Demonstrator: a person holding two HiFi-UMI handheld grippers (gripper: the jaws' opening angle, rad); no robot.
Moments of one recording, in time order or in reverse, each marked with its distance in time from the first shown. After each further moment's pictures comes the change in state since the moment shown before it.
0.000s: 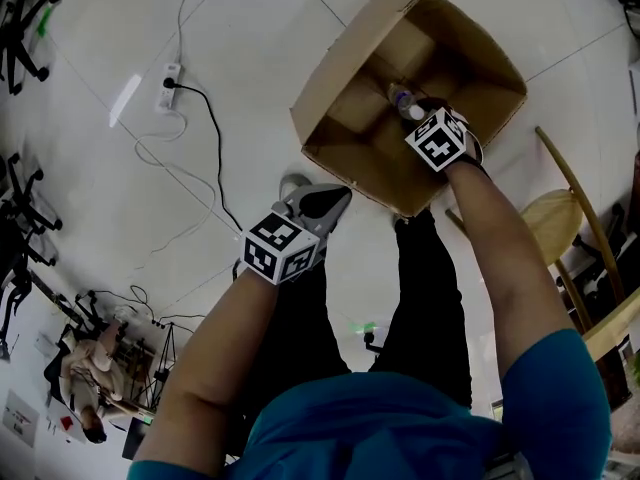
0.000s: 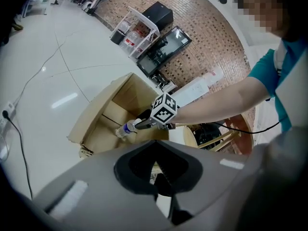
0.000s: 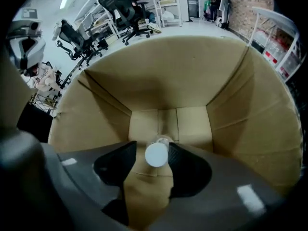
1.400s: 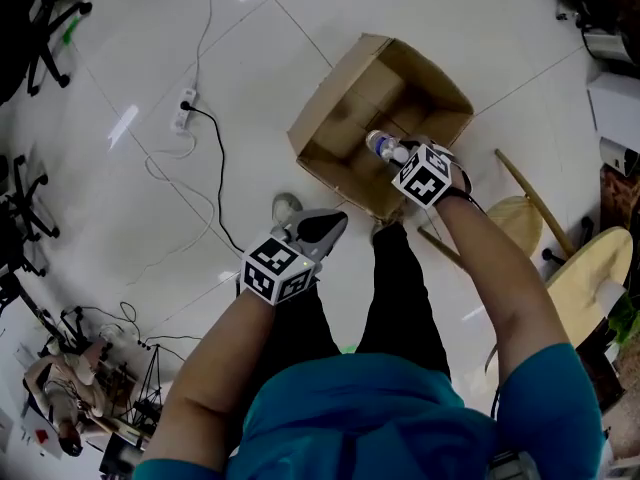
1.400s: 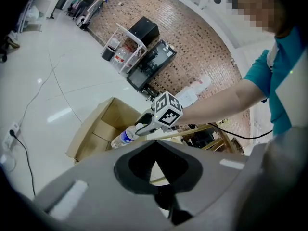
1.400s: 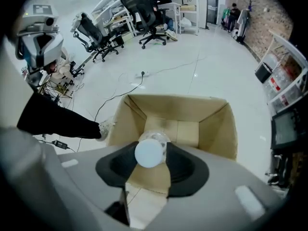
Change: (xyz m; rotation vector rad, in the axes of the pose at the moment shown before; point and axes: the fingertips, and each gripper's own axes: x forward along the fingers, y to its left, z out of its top) left arm -0.101 -0.143 0.071 0.100 -0.161 -0.020; right arm -0.200 0.083 0.045 -0.208 0.030 -0.022
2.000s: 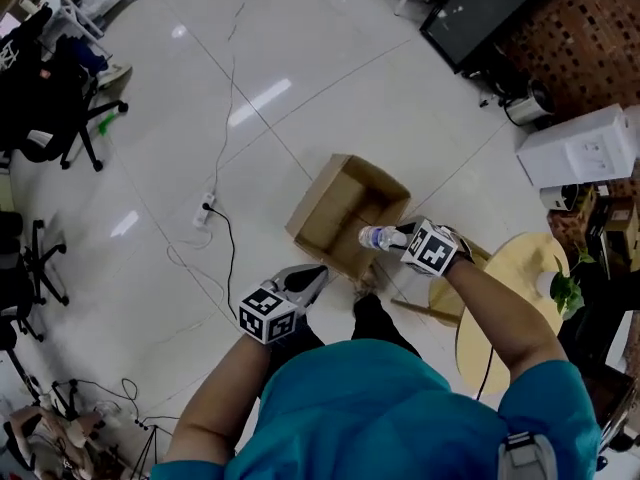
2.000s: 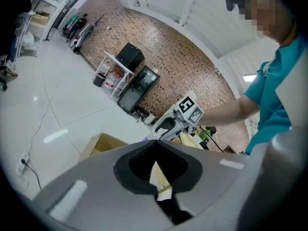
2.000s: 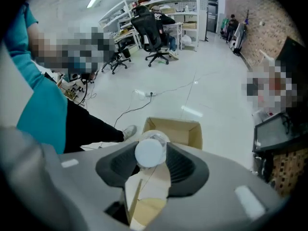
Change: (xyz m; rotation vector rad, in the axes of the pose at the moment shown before) left arm -0.256 -0.278 0.126 0.165 -0.289 -0.037; right arm -0.415 0.220 0.056 -0.128 -0.090 -0.103
